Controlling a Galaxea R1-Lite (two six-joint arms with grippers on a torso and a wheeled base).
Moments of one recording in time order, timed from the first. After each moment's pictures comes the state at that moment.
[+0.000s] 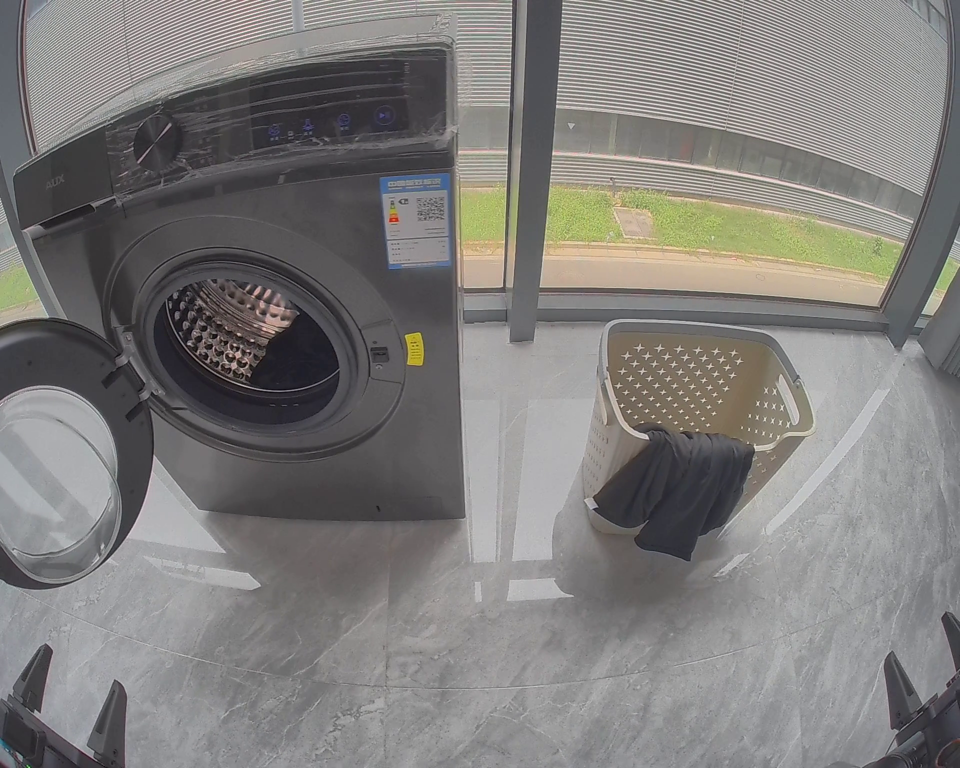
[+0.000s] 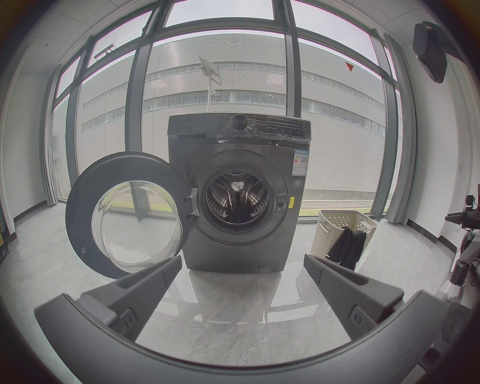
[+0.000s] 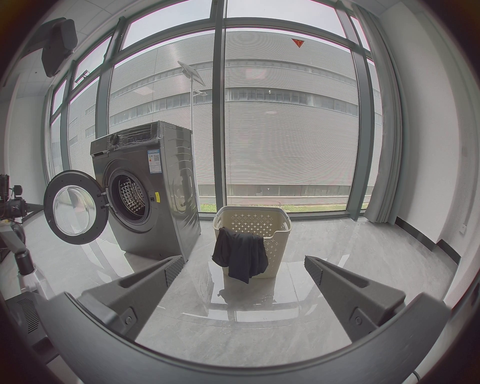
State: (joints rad) left arm 0.00 0.01 -0.02 0.00 0.01 -0.04; right arm 0.00 0.01 -0.02 0.00 0.03 -0.02
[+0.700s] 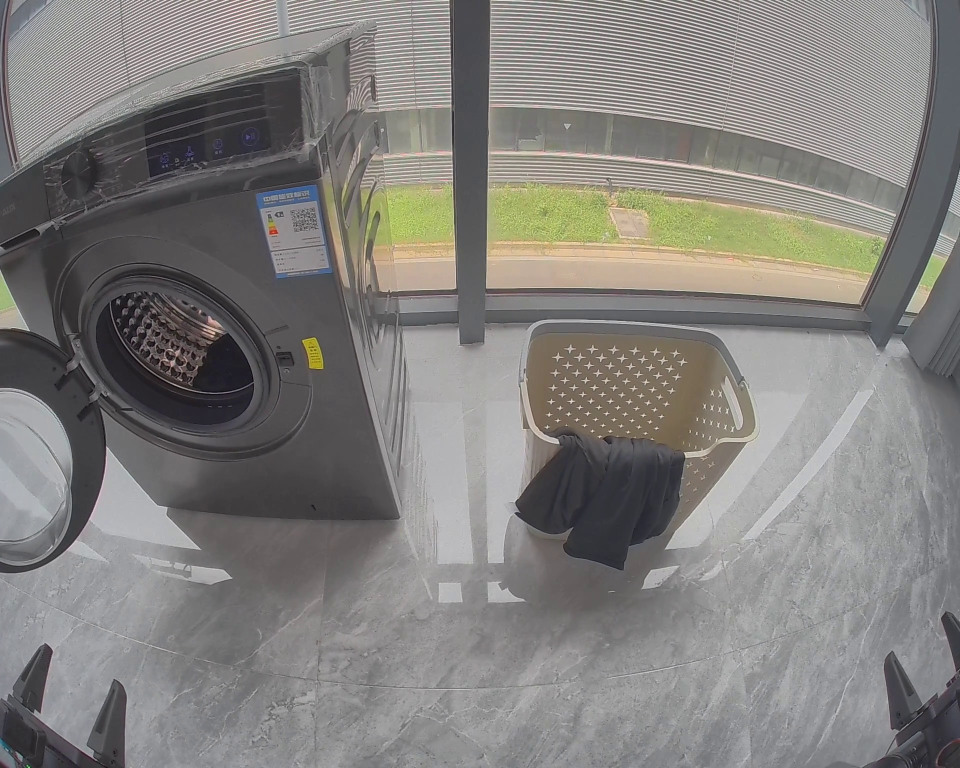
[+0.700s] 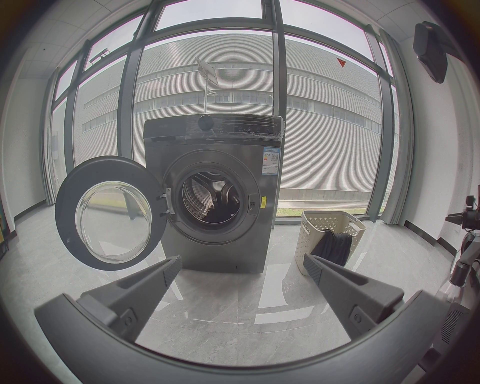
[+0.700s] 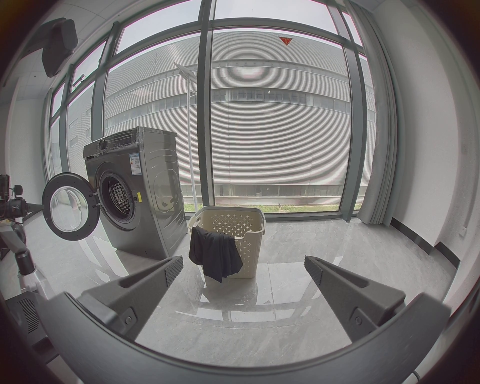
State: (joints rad) left arm 0.00 0.01 -0.02 0.00 0.01 -0.04; right arm 0.00 0.01 -0.02 0.00 0.03 -0.02
